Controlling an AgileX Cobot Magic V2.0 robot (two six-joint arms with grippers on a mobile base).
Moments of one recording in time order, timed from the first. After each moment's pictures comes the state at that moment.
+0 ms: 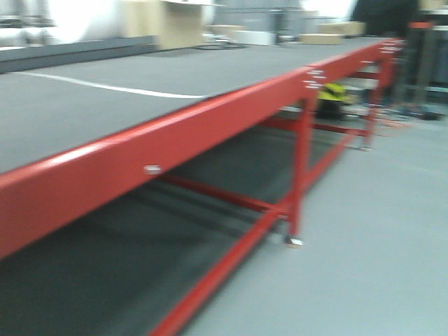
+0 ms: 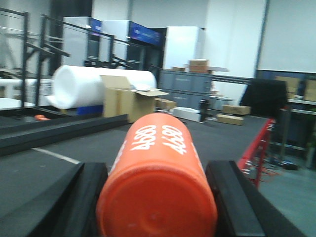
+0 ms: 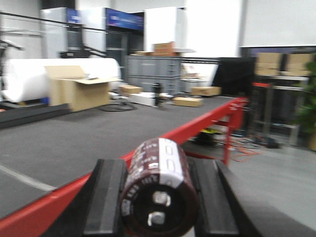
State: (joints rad) left arm 0.01 0.39 -0.72 0.05 0.22 -0.11; right arm 0.00 0.35 -0.82 0.17 0.41 -0.10
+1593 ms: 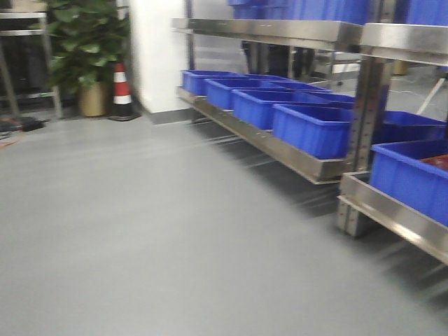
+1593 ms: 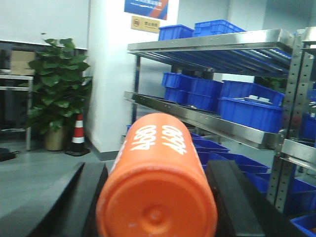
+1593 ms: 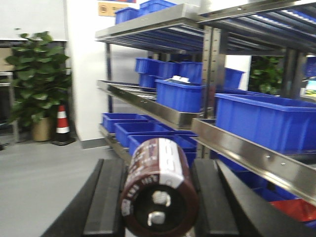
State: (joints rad) left arm 0.01 0.39 -0.72 0.05 0.22 -0.11; right arm 0.00 0.35 -0.82 0.17 0.41 -0.10
